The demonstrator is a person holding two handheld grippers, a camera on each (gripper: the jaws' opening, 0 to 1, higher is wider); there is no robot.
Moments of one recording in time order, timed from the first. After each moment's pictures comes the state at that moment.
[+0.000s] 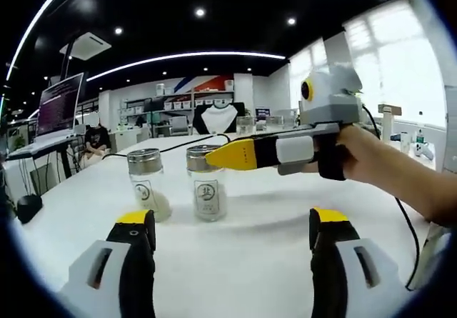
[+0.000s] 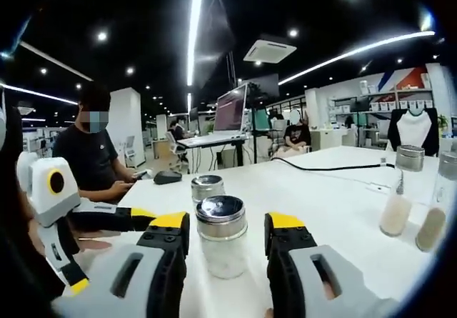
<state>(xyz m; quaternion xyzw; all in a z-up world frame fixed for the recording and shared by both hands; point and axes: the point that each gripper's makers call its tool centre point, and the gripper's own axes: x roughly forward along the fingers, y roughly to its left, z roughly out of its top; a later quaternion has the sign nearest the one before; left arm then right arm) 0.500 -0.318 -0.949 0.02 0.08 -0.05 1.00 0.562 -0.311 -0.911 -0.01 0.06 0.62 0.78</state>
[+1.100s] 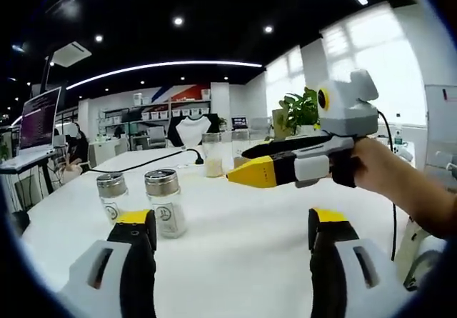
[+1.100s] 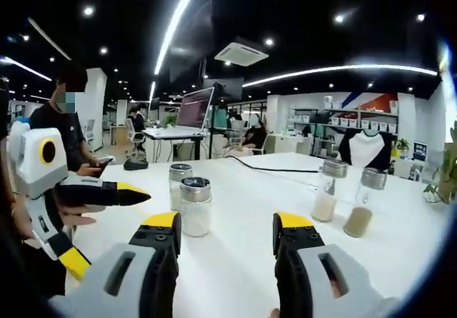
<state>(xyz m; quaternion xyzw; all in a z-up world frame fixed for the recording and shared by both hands) 0.488 -0.369 -0.921 0.02 0.05 -0.13 0.99 0.561 -0.401 -0.902 -0.07 0.05 0.50 0.86</state>
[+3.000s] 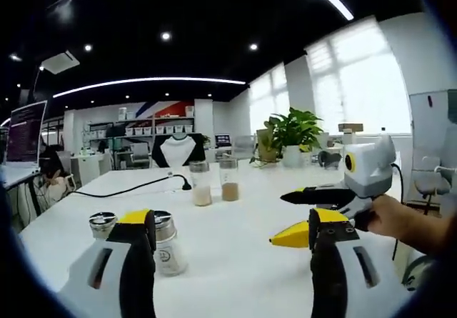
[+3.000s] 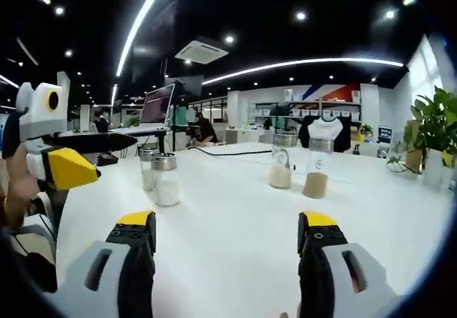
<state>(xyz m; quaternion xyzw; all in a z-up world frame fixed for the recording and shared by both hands) 0.506 -0.369 -0.875 0.02 0.00 -0.18 0.98 0.555 -0.461 -0.930 -0.04 0.06 0.40 0.91</state>
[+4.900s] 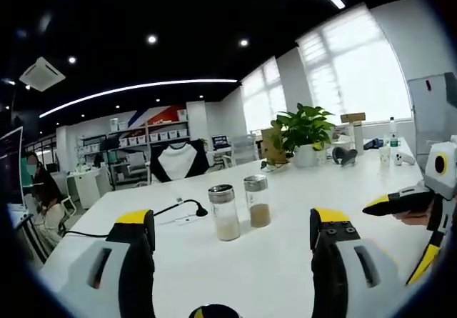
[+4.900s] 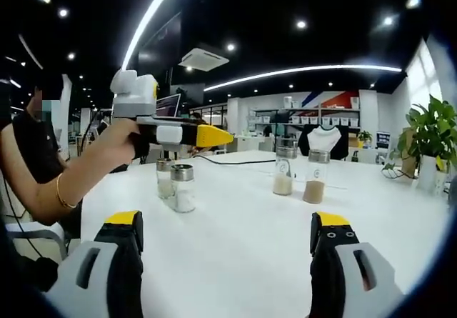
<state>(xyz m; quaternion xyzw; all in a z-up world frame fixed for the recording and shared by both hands) 0.630 -0.347 -0.831 0.07 0.00 -0.20 0.98 0.515 -0.470 -0.906 -0.04 0.04 0.40 0.91</state>
